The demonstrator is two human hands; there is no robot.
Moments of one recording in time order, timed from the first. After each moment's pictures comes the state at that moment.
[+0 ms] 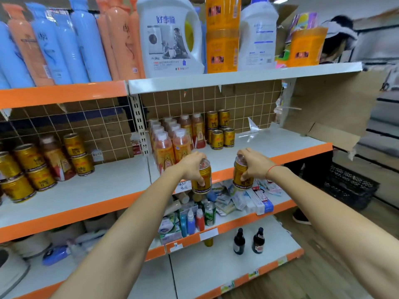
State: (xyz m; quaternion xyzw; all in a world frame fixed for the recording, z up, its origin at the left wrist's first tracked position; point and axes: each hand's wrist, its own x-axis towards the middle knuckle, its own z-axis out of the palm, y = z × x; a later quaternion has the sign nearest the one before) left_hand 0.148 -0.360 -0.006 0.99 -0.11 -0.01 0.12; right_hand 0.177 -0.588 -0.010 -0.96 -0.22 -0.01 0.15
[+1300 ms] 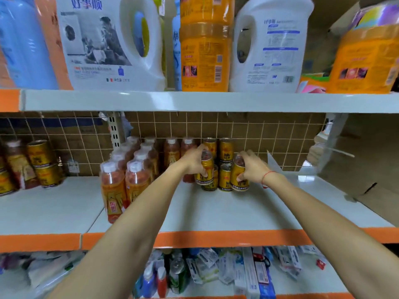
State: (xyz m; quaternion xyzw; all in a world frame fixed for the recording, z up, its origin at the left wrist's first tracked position) left_hand 0.409 -0.425 0.014 0.97 0.07 0.09 0.22; right_hand 0.491 -0.624 0.003 -0.93 -0.32 -0.04 0.17
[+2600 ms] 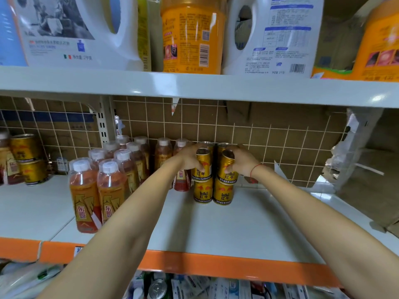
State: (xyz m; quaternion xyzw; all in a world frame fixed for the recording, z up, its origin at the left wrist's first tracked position) left_hand 0.478 -0.412 0.002 0.94 0.12 0.10 0.28; right_hand 0.566 -0.584 0.001 -0.89 -0.37 0.00 0.26
